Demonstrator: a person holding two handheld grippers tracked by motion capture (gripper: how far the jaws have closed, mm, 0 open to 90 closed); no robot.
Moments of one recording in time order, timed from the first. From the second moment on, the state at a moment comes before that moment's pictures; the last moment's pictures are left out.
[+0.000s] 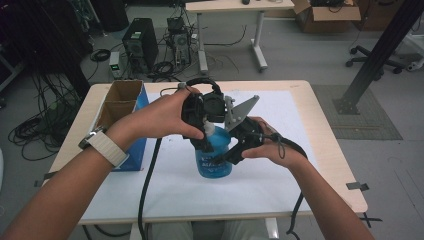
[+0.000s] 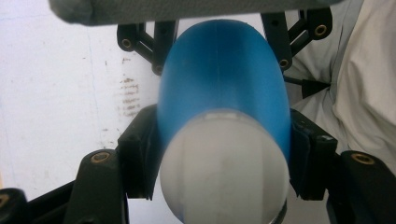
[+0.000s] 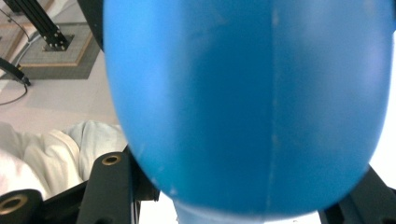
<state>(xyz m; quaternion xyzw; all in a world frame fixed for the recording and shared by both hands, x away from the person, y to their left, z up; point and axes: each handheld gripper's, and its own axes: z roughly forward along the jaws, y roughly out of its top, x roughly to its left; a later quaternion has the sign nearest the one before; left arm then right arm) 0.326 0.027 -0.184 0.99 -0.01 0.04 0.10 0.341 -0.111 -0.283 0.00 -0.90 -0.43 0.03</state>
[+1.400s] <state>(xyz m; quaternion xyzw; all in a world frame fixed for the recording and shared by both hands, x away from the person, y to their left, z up) 0.335 0.069 -0.130 0.98 0.19 0.07 0.04 0.340 -0.196 -0.282 -0.09 -0.95 -0.29 -0.01</state>
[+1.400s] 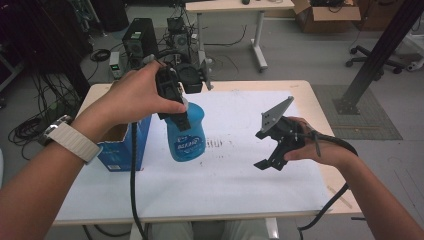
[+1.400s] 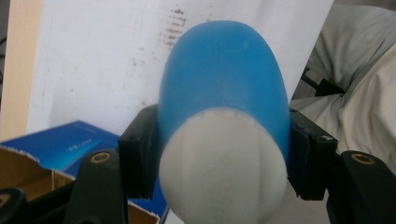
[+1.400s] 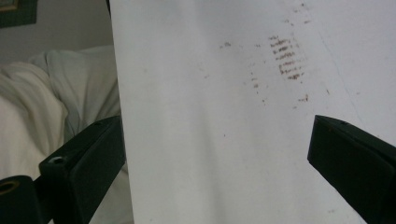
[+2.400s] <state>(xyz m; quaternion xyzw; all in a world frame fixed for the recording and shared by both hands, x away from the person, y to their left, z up) 0.354 0.138 -0.076 0.89 0.45 0.11 0.05 0.338 -0.225 -0.284 -0.10 -0.96 -0.24 -0.04</state>
